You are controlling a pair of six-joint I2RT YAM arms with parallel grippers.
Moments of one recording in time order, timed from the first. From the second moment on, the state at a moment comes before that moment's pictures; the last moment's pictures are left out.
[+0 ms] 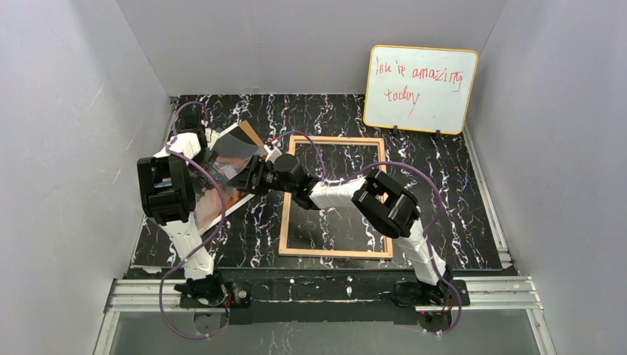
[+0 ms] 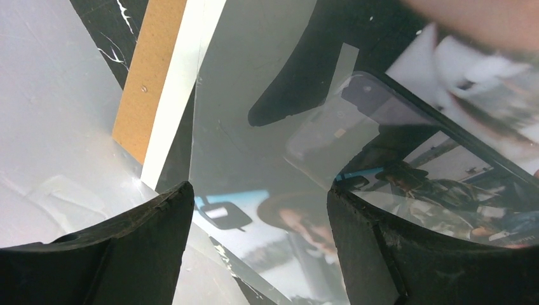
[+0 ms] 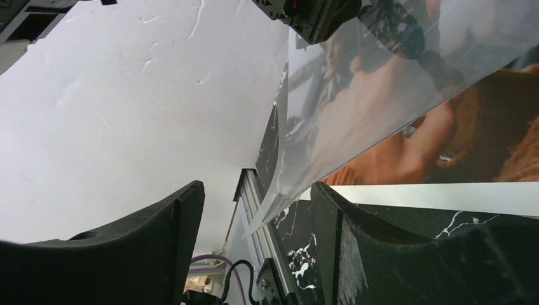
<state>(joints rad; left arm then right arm) 0.15 1.98 1.37 -0.58 -0.37 0.59 1.02 2.22 1.45 0.64 -0.26 1.19</state>
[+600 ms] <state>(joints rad) 0.15 1.98 1.39 -0.67 -0.36 0.61 1.00 2.35 1.47 0.75 -0.22 1.20</state>
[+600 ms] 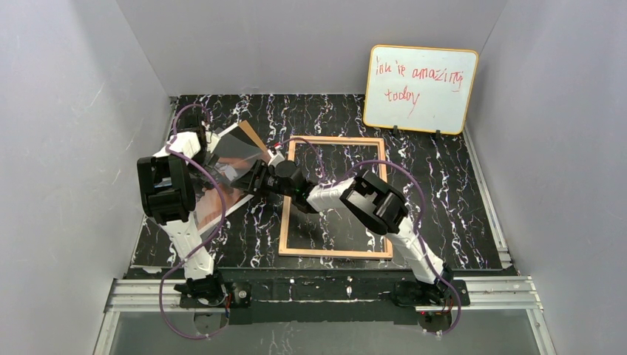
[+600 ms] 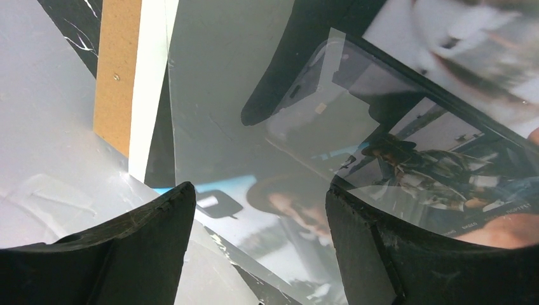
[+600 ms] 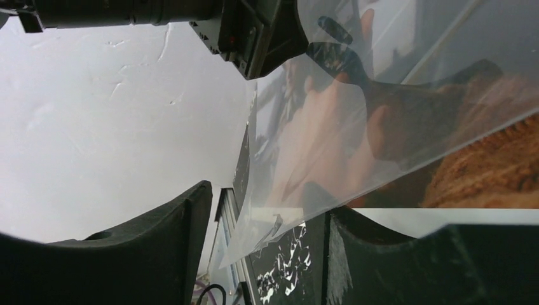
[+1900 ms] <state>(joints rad) 0.05 1.89 1.66 -1.03 -0.17 0.51 0.49 1.62 1.34 -0.41 -0.53 0.58</state>
